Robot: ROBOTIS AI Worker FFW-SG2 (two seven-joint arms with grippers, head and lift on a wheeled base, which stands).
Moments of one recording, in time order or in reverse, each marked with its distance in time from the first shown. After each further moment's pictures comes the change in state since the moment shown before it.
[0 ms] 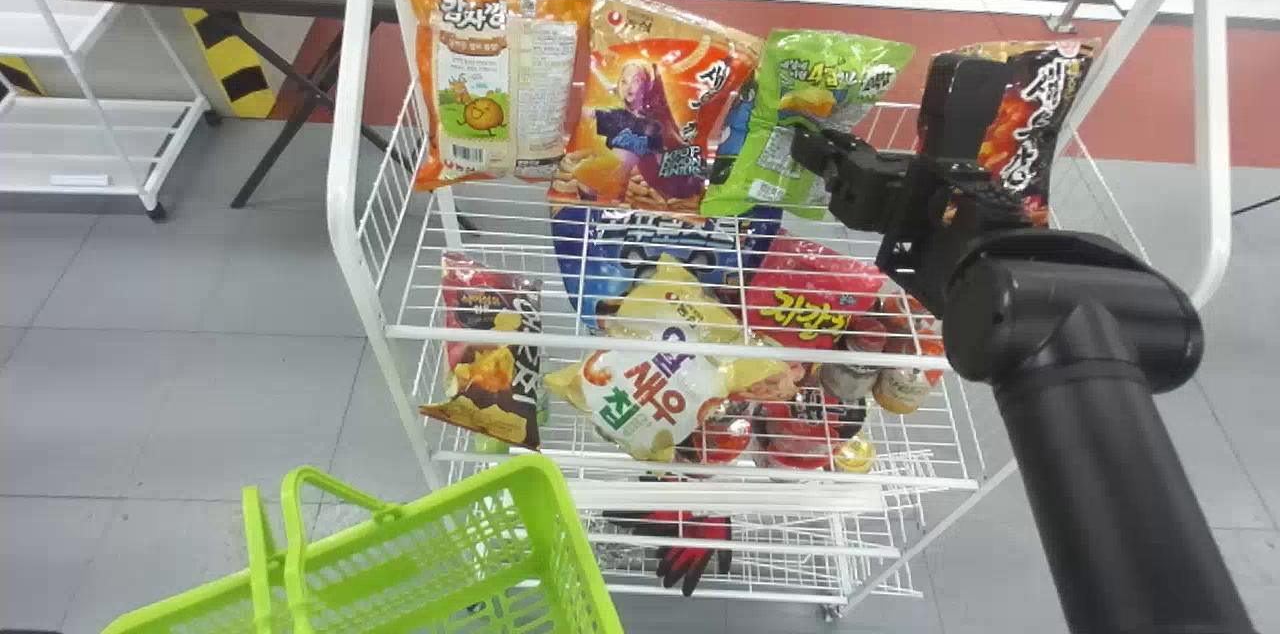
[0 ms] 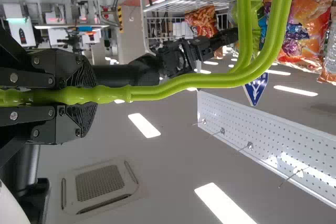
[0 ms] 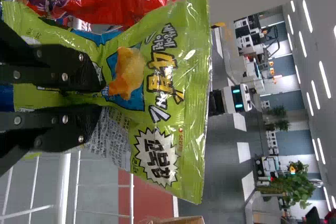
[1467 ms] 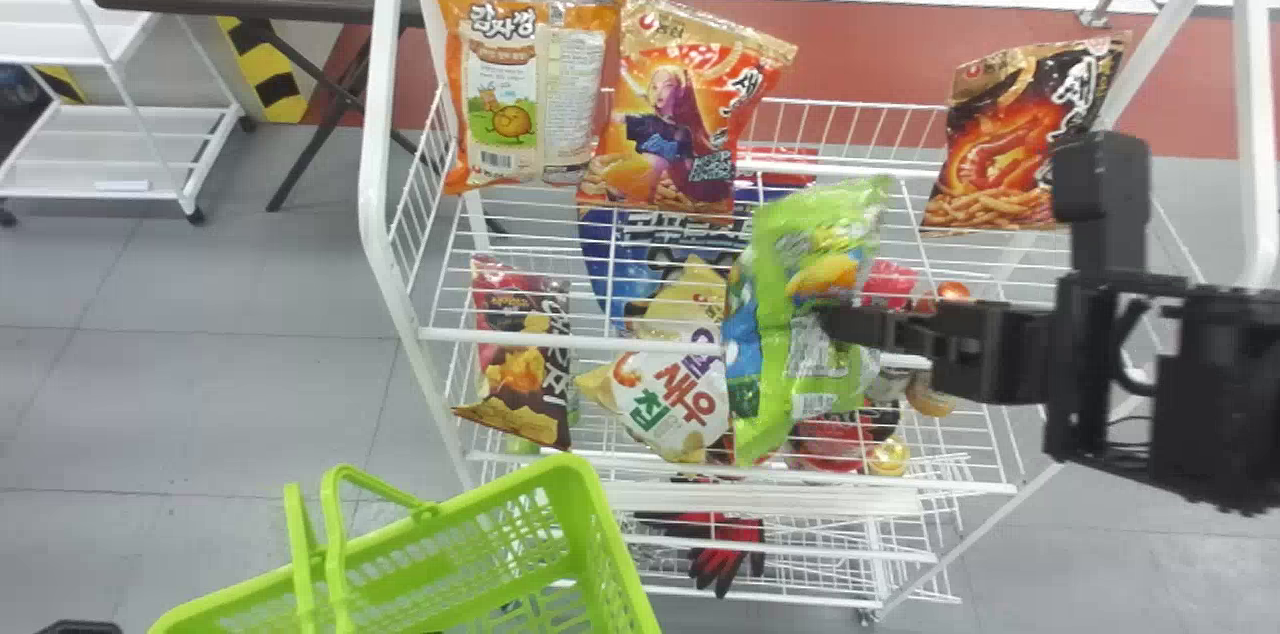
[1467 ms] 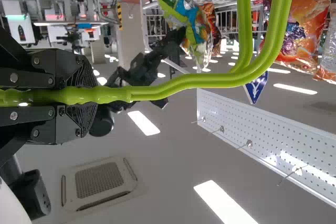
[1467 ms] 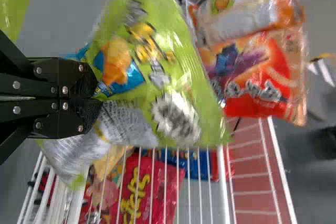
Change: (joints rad) left arm 0.002 -0.001 -0.001 0.001 0.008 0.000 -0.004; right arm 0.335 -0.002 -0.189 -0.942 -0.325 1.079 0.026
